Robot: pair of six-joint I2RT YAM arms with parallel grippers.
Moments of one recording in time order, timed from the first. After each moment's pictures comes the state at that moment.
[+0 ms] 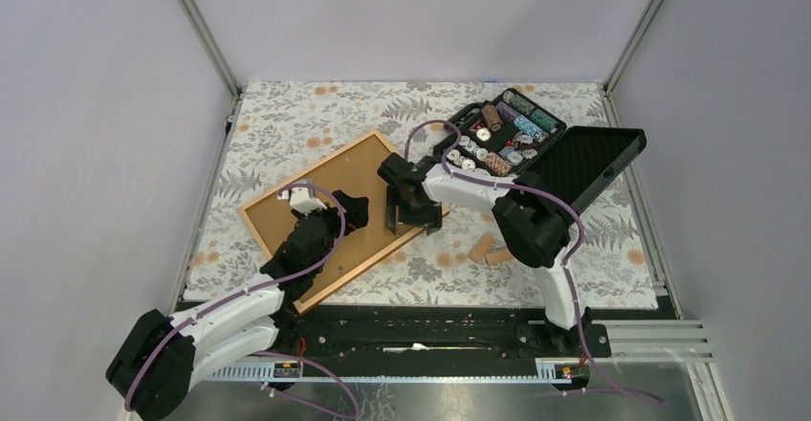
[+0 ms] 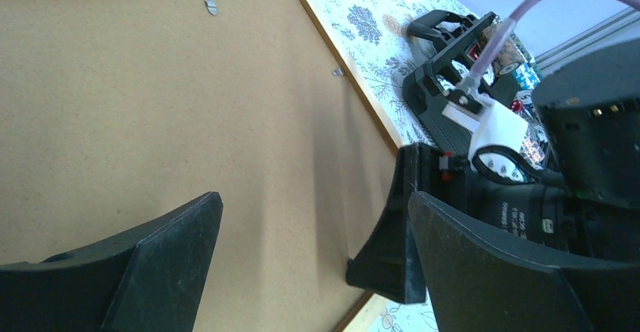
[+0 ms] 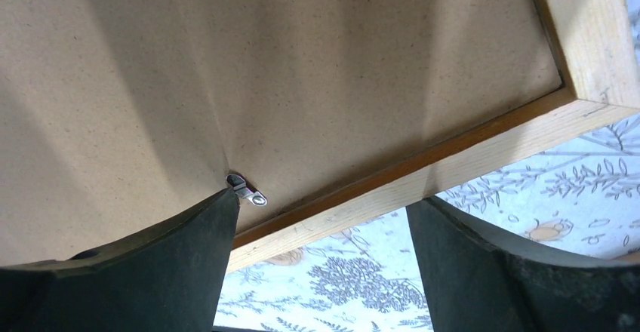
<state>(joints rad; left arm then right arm) -0.64 0.88 0.22 0.42 -0.43 -0.72 0.86 2.09 1.54 -0.82 0.08 0.86</state>
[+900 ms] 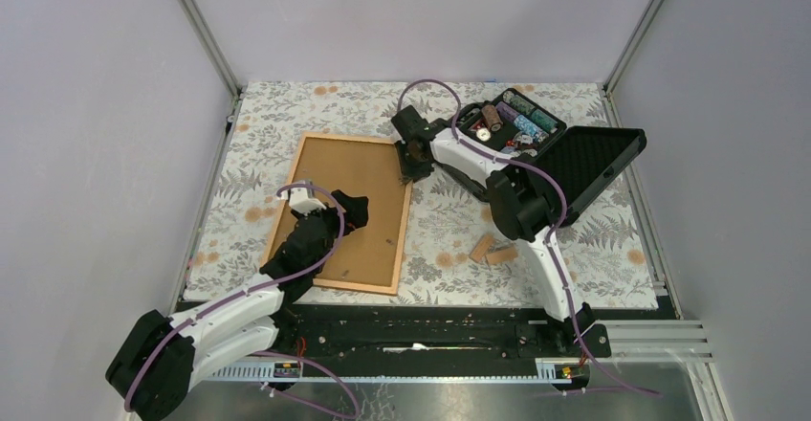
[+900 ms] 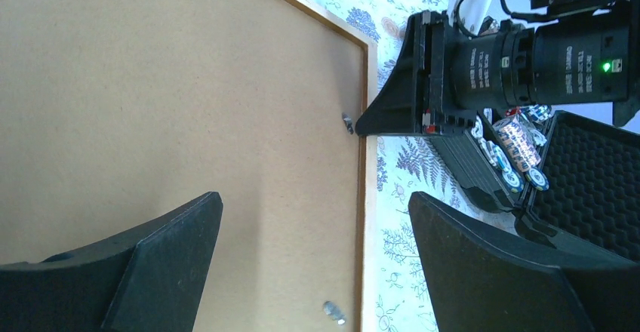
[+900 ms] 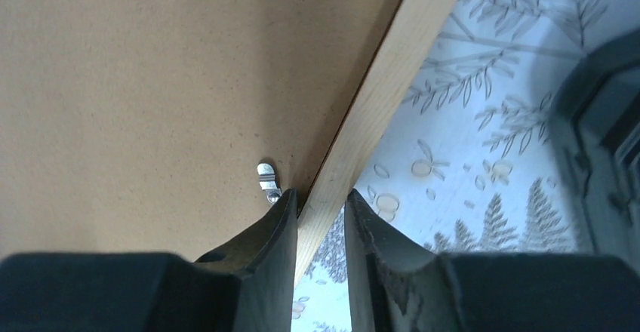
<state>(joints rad) -0.64 0.87 0.22 0.42 -0.44 -0.73 0.68 2.35 1.94 -0.74 0.03 0.44</state>
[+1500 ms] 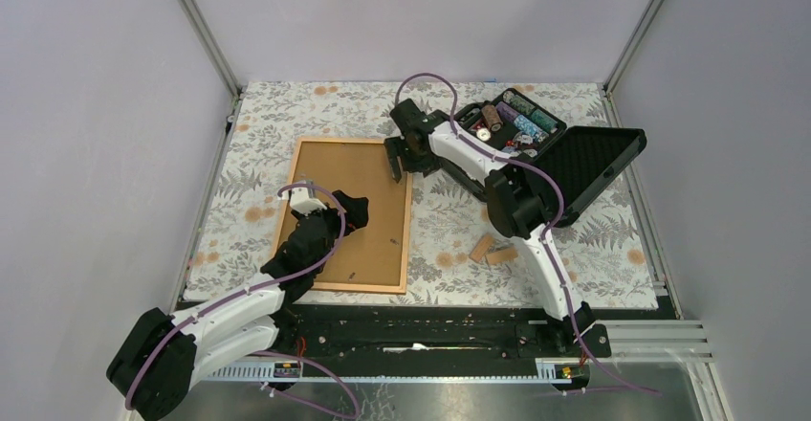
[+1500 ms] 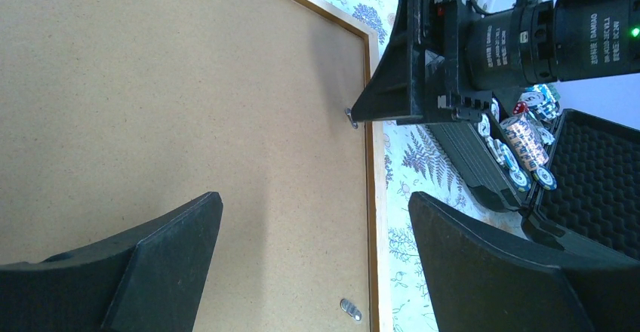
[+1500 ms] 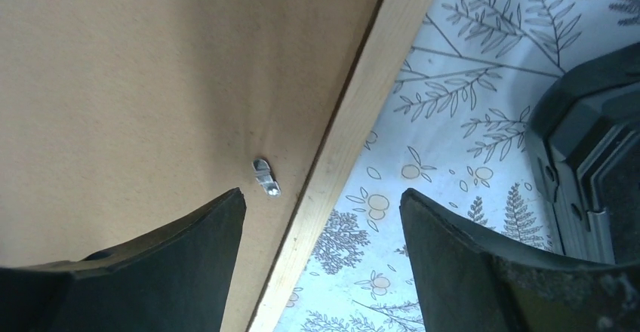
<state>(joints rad) -0.64 0.89 0.22 0.42 -0.44 -0.73 0.66 2.41 2.10 -0.87 0.01 0.36</state>
